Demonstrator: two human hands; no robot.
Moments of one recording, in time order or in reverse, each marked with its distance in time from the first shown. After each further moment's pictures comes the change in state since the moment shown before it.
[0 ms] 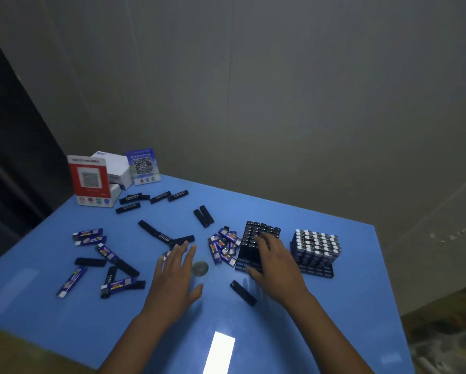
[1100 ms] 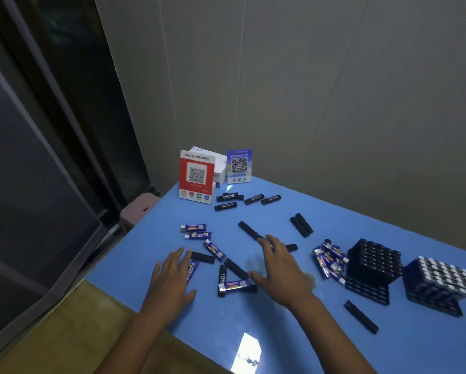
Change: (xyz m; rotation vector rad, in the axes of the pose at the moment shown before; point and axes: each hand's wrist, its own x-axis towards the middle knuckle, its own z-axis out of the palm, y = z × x) left_hand -0.063 -0.281 -0.061 -0.013 -0.076 -0.209; right_hand 0.080 -0.252 0.098 0.110 -0.154 -0.103
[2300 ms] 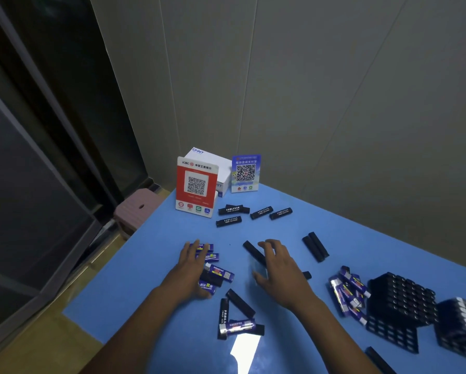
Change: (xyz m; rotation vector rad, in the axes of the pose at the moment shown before) left_hand 0.141 -0.003 0.009 -0.063 -0.375 0.009; right_hand 0.101 0.024 0.009 0.009 -0.061 -0.032
